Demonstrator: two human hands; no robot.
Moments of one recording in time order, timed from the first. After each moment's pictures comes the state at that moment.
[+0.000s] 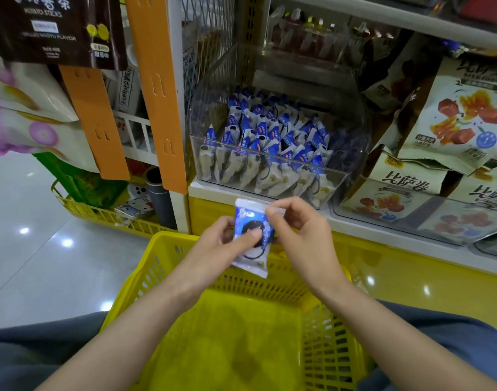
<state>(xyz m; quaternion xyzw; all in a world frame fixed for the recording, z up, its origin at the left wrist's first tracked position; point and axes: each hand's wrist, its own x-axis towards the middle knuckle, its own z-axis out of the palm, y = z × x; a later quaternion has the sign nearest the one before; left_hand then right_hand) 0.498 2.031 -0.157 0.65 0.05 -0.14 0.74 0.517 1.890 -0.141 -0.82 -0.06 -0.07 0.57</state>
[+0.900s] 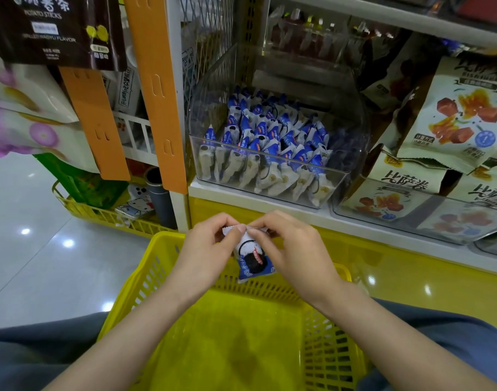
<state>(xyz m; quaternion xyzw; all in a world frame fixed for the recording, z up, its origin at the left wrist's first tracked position) 0.500 2.036 -0.155 0.80 0.00 0.01 0.61 0.509 1.887 -0.141 -0.91 -0.24 -0.10 0.33</state>
